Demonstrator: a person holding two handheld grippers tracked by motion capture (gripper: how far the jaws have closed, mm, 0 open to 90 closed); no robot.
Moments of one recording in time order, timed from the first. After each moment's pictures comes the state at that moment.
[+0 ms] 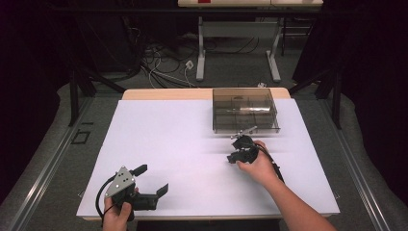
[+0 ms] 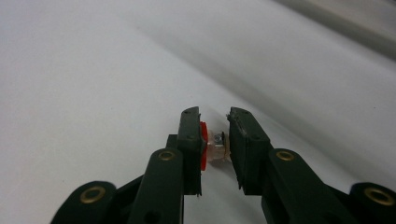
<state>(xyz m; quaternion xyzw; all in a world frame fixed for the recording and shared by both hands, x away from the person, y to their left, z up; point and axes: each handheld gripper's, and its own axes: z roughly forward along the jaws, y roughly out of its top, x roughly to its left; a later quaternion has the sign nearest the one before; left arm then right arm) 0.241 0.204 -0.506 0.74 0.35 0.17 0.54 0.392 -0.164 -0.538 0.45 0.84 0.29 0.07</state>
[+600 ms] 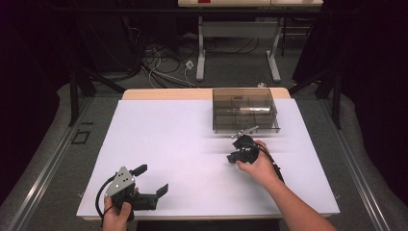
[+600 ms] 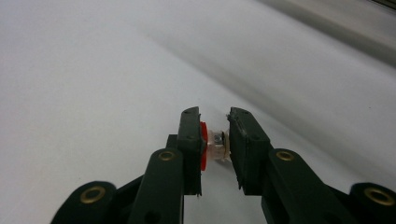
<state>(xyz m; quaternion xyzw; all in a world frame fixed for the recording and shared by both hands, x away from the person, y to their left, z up) 0.241 0.204 -0.506 0.74 0.35 0.17 0.54 0.387 -0.165 -0.530 0.45 0.84 0.29 0.07</state>
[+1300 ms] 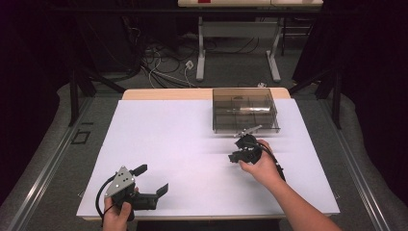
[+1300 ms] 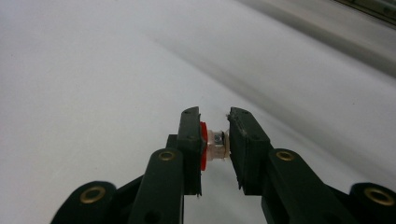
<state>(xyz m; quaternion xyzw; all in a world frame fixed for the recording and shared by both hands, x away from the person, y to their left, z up) 0.241 0.203 -0.506 0.74 0.35 0.17 0.55 0.380 -0.169 -0.518 0.45 0.83 0.31 0.07</state>
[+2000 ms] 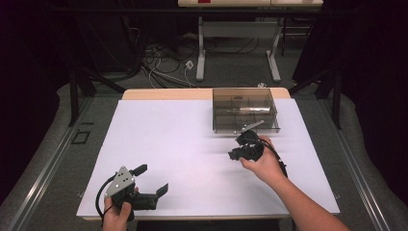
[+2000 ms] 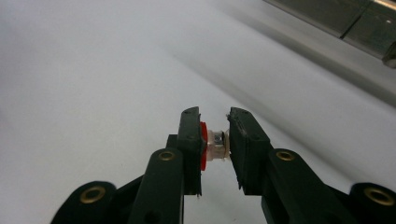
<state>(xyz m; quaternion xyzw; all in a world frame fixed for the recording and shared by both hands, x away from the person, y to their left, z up) 0.241 0.204 -0.506 0.74 0.35 0.17 0.55 0.374 -0.167 -0.489 0.44 0.84 0.31 0.07</state>
